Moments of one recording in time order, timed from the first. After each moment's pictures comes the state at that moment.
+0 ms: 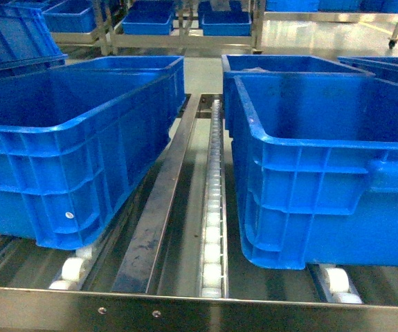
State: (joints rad) left arm 0.00 0.21 0.01 0.21 0.00 -0.01; right arm -0.15 0.77 0.34 0.11 0.95 0.41
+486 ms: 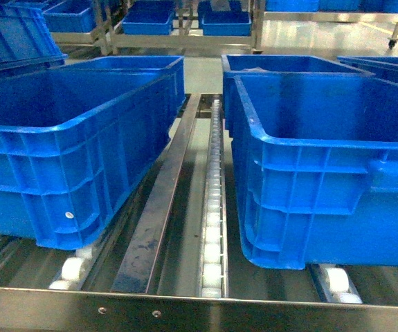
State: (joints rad) left arm 0.00 0.21 0.01 0.21 0.00 -0.01; right arm -0.22 0.85 0.43 0.26 0.84 0.28
